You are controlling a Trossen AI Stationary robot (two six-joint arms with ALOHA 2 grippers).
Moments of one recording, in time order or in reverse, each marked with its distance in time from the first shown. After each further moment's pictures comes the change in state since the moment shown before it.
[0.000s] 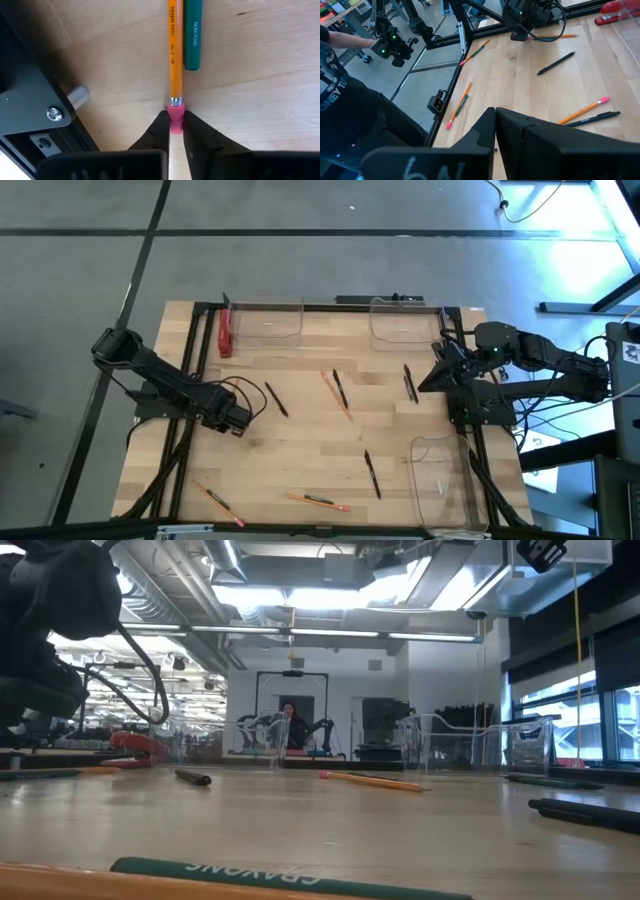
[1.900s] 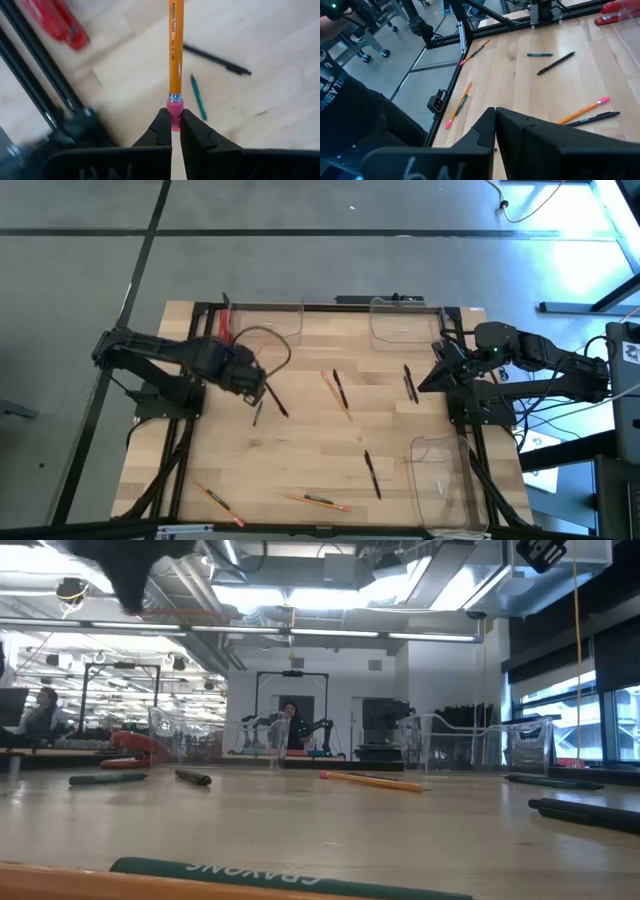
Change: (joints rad) left arm 0.247 0.002 0.828 -0.654 -0.419 0.547; right arm 0.000 0.000 0.000 -0.001 0.000 -0.005
